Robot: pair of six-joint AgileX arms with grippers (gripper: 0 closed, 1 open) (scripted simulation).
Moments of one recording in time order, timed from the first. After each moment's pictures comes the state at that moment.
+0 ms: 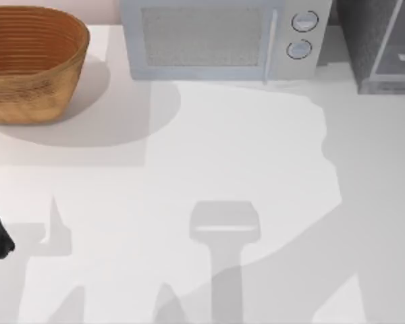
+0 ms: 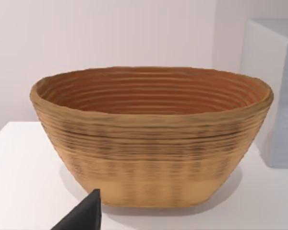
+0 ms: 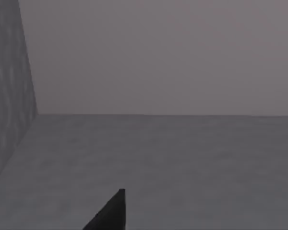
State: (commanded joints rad) left arm 0.00 0.00 0.00 0.00 0.00 0.00; right arm -0.20 2.26 1.26 0.89 -0.19 -0.01
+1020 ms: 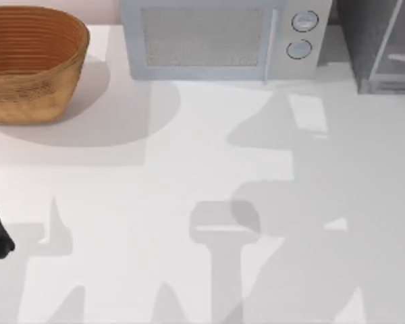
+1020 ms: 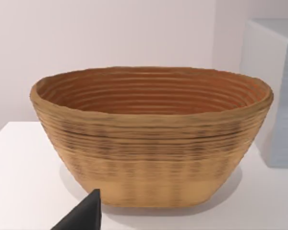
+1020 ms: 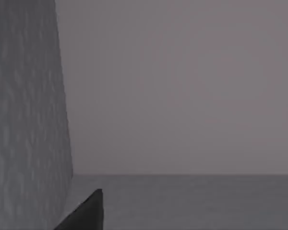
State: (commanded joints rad) left arm 0.00 0.00 0.00 0.00 0.00 0.00; right arm -0.17 1.80 1.02 0.72 -0.14 0.00
